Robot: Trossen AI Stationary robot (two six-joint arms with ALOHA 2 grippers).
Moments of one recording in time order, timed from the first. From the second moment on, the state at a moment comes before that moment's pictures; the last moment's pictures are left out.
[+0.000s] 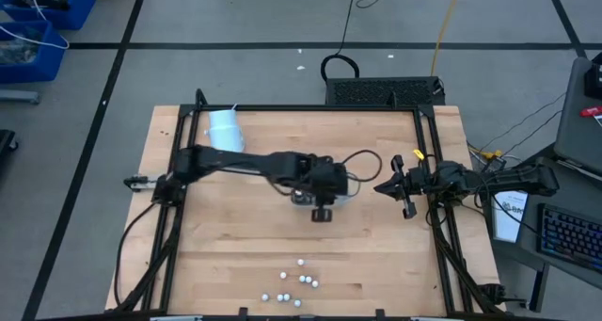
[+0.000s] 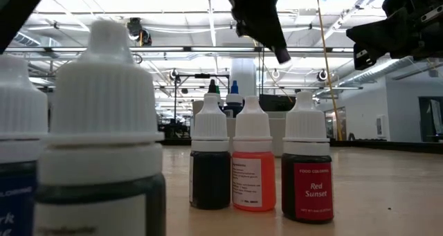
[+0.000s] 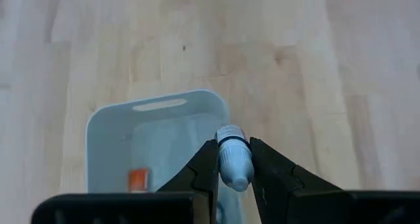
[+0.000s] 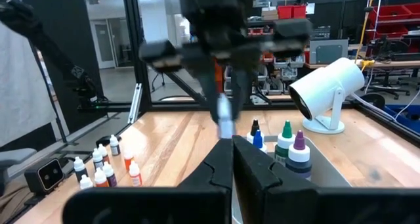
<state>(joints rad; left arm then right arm) -0.08 2.13 2.05 -0.89 -0.08 0.04 0.03 0.26 0.02 0.31 -0.10 0.07</state>
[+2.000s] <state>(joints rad) 0.02 2.48 2.20 -0.99 -0.05 0.03 0.03 0.26 0.02 0.30 -0.10 0.02</state>
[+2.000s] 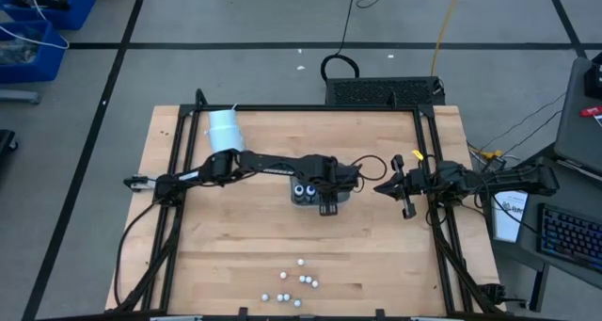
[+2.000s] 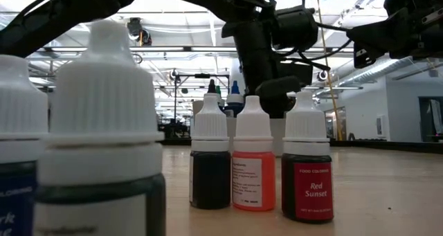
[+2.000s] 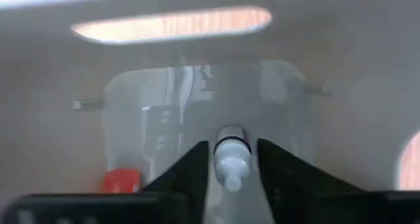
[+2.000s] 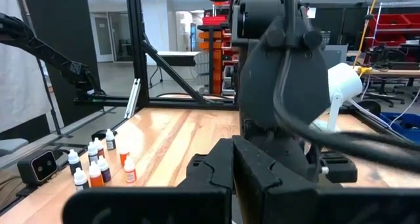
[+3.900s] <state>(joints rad) -0.36 0.51 0.36 0.10 -0.26 0.03 0.03 0.28 0.02 0.30 -0.10 0.04</state>
